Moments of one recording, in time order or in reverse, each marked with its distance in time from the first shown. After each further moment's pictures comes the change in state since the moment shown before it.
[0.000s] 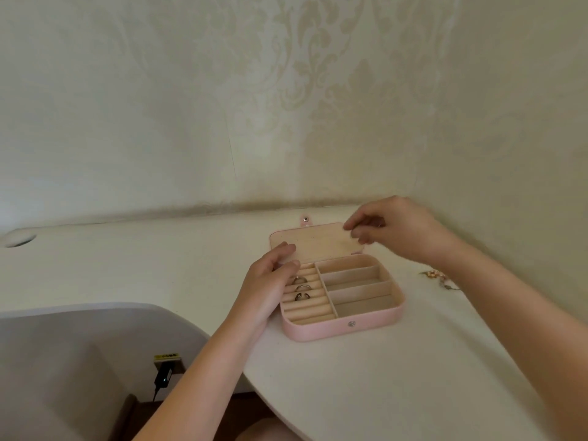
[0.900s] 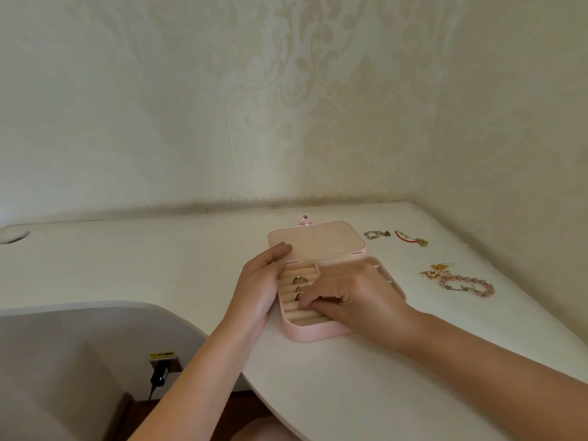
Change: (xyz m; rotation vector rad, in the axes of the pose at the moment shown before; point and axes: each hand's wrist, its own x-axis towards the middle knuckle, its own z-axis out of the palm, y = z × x) left_hand 0.002 0.003 0.000 -0.221 0.116 -0.099; right_hand -0.044 -0.007 0.081 -0.146 0.055 -0.575
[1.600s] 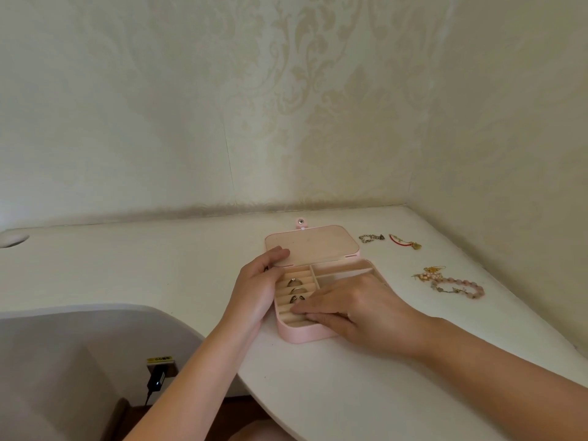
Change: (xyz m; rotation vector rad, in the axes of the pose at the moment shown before) left_hand 0.005 -0.006 0.000 0.116 -0.019 0.081; right_hand -0.014 0.003 -0.012 -0.082 -0.161 -0.049
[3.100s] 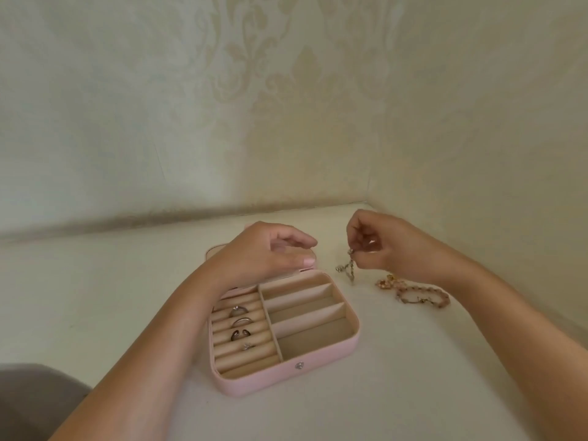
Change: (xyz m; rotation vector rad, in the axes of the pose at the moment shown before) left_hand 0.056 0.042 0.059 0.691 -0.653 0.341; right_hand -0.014 0.093 -0.079 0.383 0.036 0.659
